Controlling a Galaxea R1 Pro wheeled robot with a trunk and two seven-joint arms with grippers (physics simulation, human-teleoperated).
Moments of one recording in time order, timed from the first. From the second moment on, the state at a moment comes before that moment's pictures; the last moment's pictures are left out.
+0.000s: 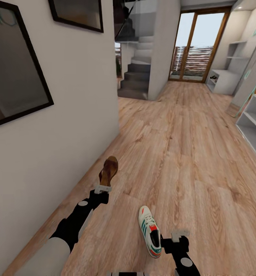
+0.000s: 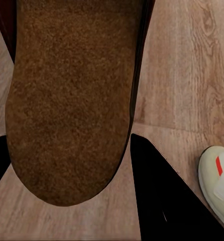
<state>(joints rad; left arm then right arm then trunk) -0.64 -0.07 -0.12 -0.72 -0.04 0.18 -0.12 -0.21 0.02 0.14 -0.90 0.03 0.11 -0.21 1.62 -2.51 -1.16</state>
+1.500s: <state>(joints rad) -0.63 -0.09 -0.16 -1.10 -0.03 0.42 -0.16 -0.23 0.02 0.13 -0.93 0.05 0.21 -0.03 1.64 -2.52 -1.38</state>
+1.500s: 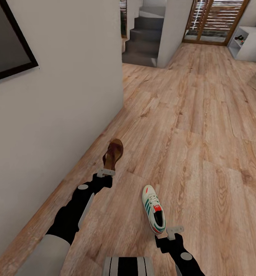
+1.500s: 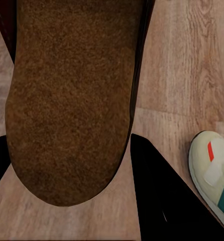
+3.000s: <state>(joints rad) -0.63 -0.08 -0.16 -1.17 -0.03 0.46 -0.16 -0.23 0.02 0.13 -0.93 0.05 0.20 -0.03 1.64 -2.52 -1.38</state>
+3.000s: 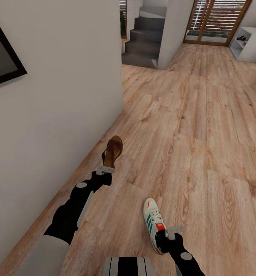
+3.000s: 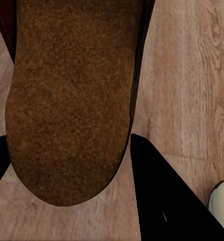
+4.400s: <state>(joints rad) -0.63 -0.08 -0.16 -1.17 -0.03 0.46 -0.16 -0.23 0.02 0.13 -0.72 0.05 -0.05 -0.04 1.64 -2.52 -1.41</state>
